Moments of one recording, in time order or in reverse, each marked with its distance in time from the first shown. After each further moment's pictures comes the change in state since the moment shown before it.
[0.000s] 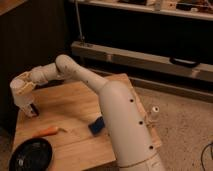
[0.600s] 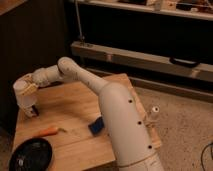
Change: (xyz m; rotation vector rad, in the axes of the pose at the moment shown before) arm 0.021 -0.002 -0.004 0.002 0.010 0.029
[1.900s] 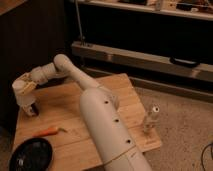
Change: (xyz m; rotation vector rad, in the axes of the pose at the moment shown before) arm 0.016 -0.024 0.019 -0.096 0.004 -0.013
